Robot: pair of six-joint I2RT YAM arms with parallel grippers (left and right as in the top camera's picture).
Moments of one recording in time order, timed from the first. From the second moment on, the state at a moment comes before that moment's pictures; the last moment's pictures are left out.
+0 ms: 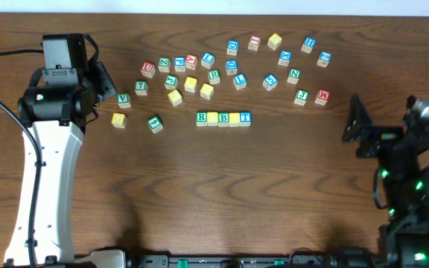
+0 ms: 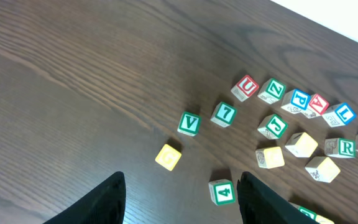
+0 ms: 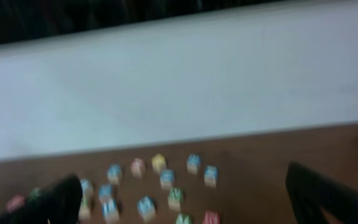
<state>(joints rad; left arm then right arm) 0.04 1.44 1.43 -0.89 -0.15 -0.37 -0.02 0.61 0.79 -0.23 -0.05 0.12</state>
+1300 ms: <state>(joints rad) 0.04 1.44 1.43 -0.89 -0.15 -0.37 -0.04 0.02 0.01 -0.07 -0.05 0.12</state>
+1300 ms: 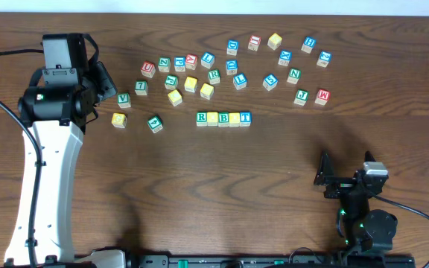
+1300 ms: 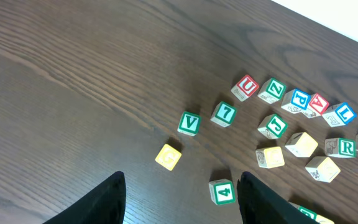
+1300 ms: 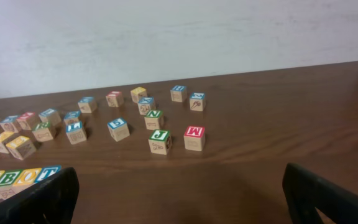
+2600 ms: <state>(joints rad) 0.03 0.74 0.70 -0.45 -0.21 -0.34 -0.04 0.02 0.01 -0.07 -0.05 0.12</state>
